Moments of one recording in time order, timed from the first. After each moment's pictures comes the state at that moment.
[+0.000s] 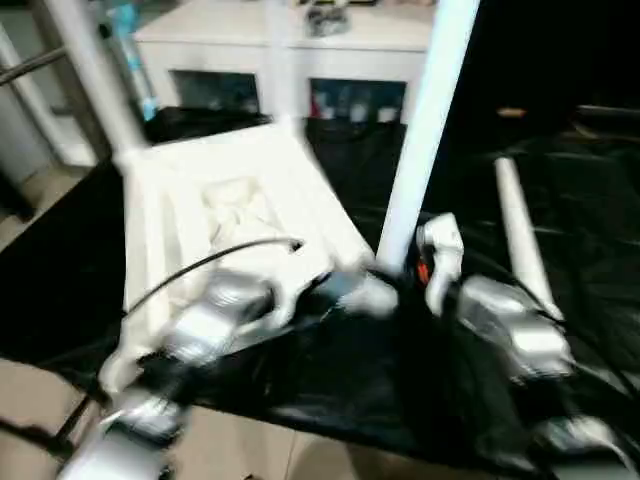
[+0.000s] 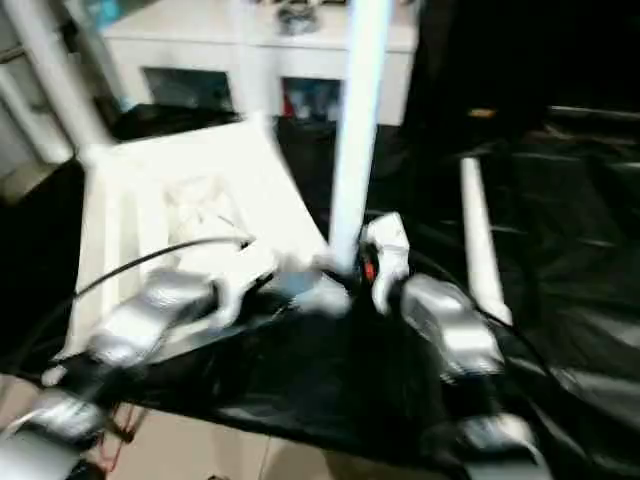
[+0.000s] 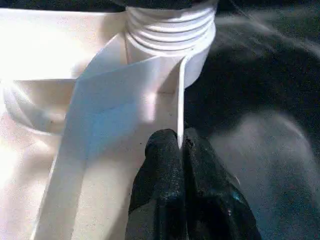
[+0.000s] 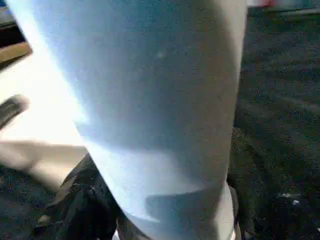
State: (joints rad) left arm -0.60 0.17 -0.31 0.50 0.03 0.43 -0.81; right arm -0.52 -0.14 0.00 0.56 0.19 0.25 0.56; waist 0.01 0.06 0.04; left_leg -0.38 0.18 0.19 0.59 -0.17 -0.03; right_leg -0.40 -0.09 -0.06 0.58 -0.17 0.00
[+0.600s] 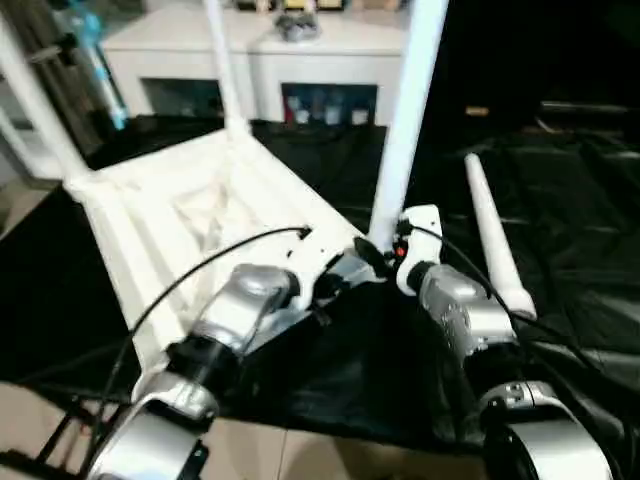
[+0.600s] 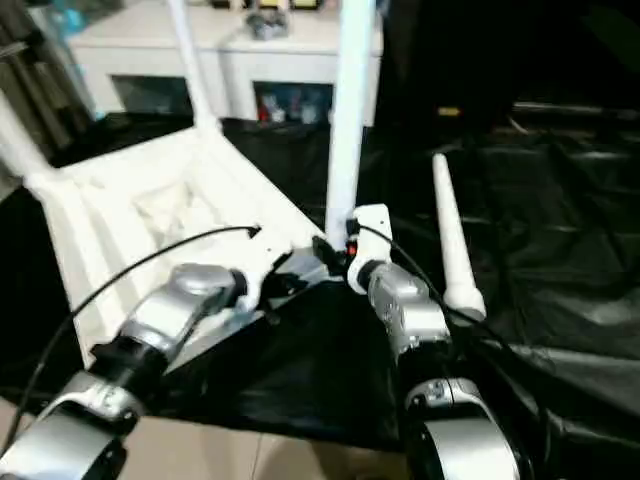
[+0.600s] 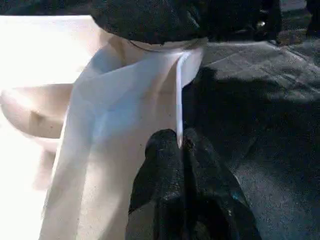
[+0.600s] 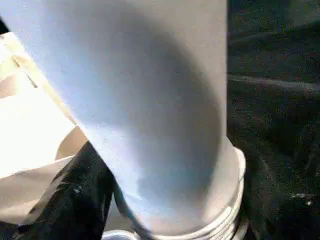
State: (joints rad) left arm -0.61 0.14 -0.28 0.53 0.04 0.44 -0.74; right arm -0.62 -0.05 -0.06 0.76 0.17 0.21 0.42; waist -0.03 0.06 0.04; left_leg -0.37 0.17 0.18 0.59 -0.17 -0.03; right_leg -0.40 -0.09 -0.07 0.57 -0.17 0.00
